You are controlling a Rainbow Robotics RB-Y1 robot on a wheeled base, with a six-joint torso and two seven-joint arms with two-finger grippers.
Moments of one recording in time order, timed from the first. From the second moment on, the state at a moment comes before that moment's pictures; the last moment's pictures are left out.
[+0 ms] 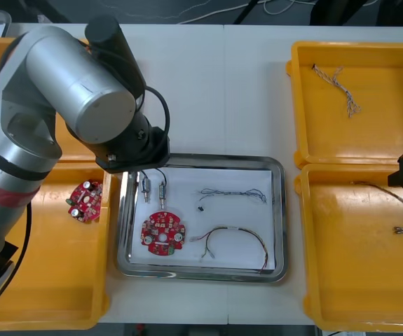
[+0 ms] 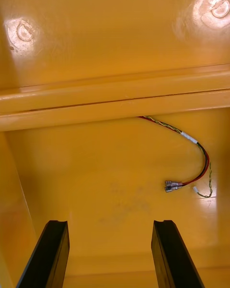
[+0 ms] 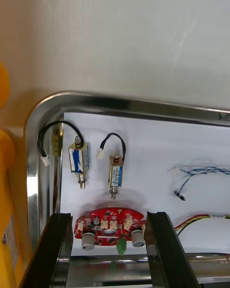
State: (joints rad) right arm -0.22 -0.76 -0.24 -2.21 -0.81 1.92 1.09; left arm -0.71 0.47 -0.37 -1.95 0.65 1.91 -0.63
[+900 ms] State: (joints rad) right arm -0.22 -0.76 -0.24 -2.21 -0.82 1.92 1.09; left arm -0.64 0.81 -0.15 -2.04 0.86 1.91 -0.86
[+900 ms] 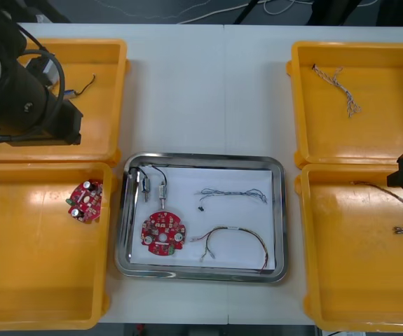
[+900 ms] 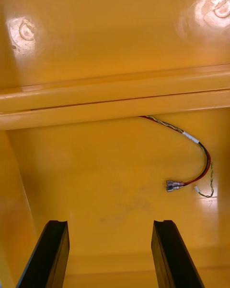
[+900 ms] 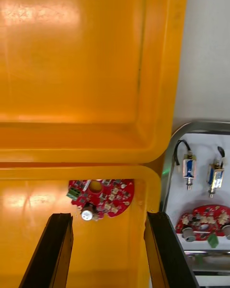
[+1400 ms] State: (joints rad) right arm -0.33 -0.76 -0.02 -2.28 -0.90 1.92 1.10; left arm -0.51 0.89 -0.02 -2.11 0.90 1.91 -0.86
